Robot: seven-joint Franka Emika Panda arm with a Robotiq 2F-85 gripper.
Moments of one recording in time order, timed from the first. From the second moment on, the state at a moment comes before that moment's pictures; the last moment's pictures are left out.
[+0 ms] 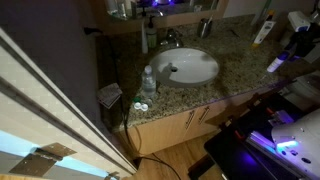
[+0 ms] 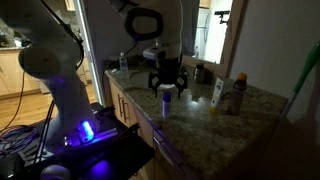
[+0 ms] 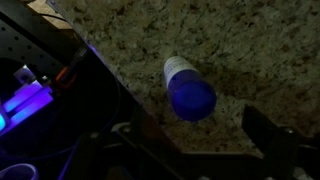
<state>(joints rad) -0.57 -0.37 -0.22 -2.75 -0.13 2.43 1.74</state>
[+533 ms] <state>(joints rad) -0.52 -0.33 -0.21 -2.75 -0.12 2.43 1.75</state>
